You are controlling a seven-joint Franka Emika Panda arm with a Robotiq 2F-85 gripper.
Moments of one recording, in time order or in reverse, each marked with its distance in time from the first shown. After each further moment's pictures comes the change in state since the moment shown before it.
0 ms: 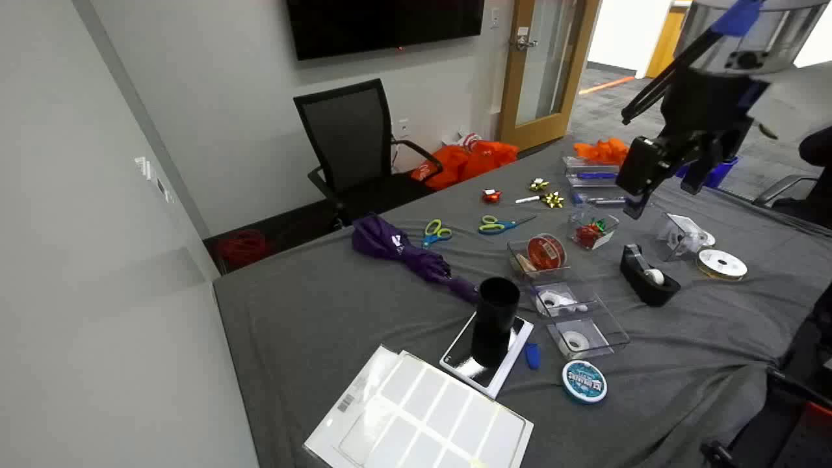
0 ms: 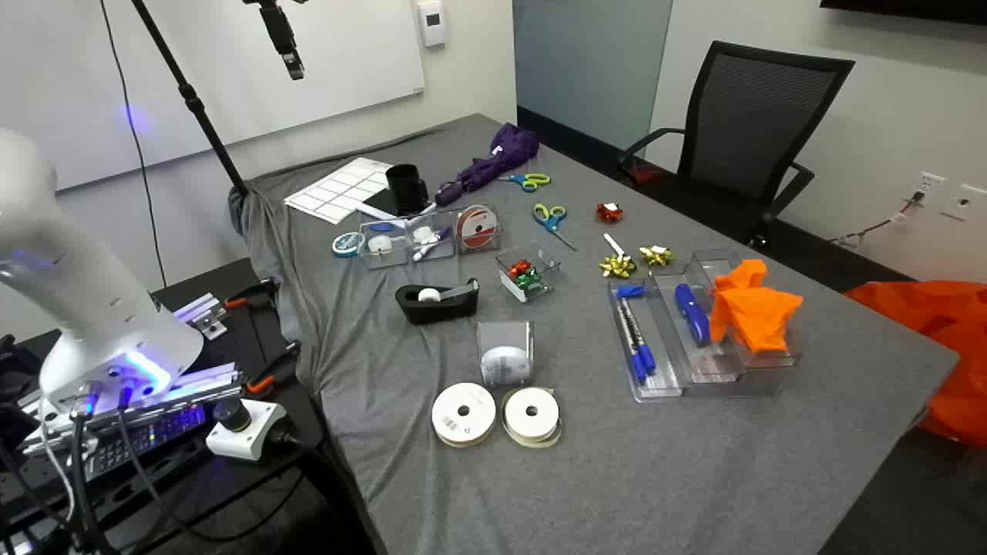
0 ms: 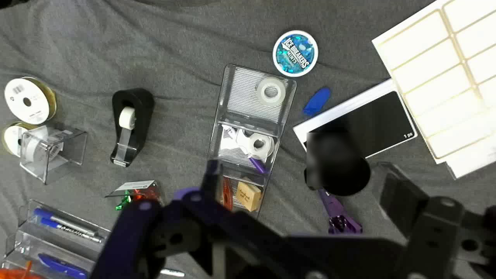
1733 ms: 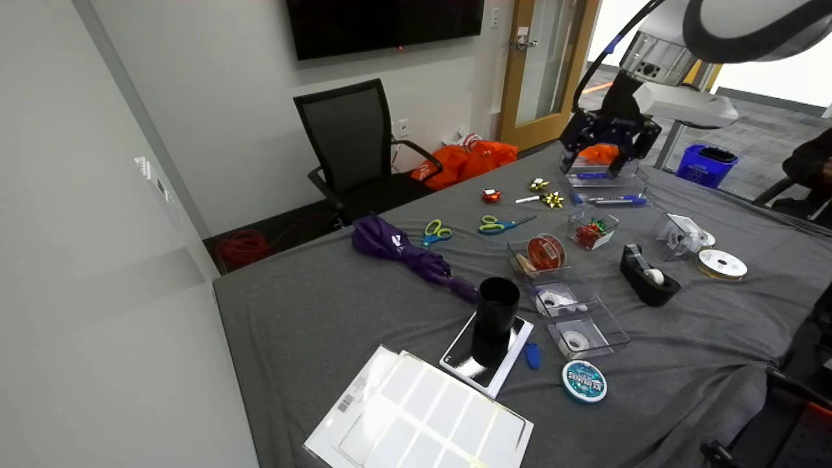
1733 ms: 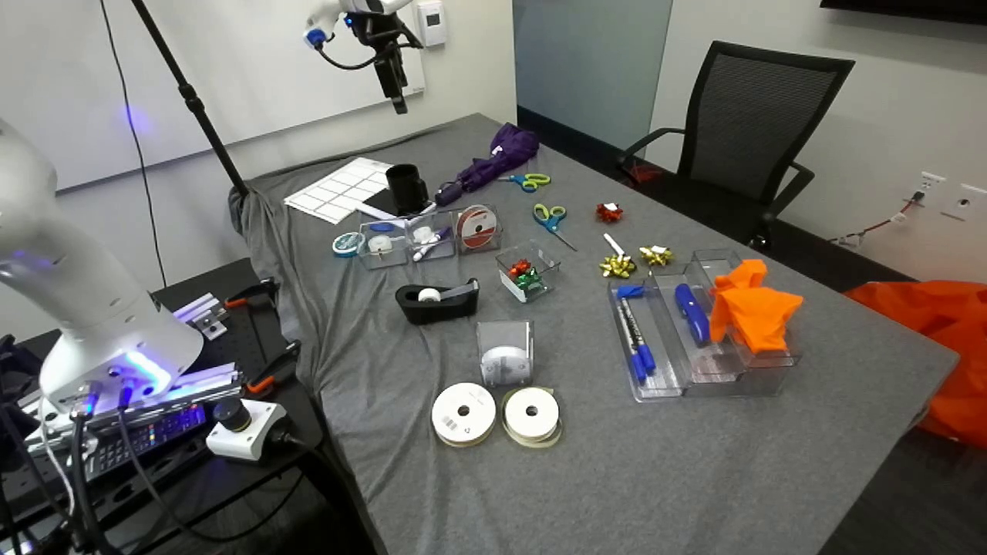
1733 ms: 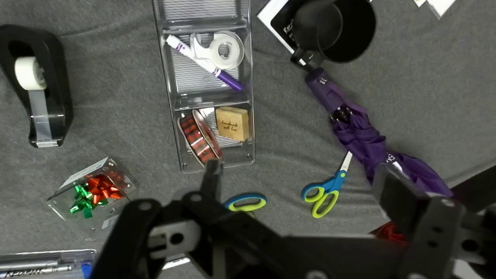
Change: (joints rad) arm 0.001 0.287 -0.320 0.064 0.183 0.413 -0.120
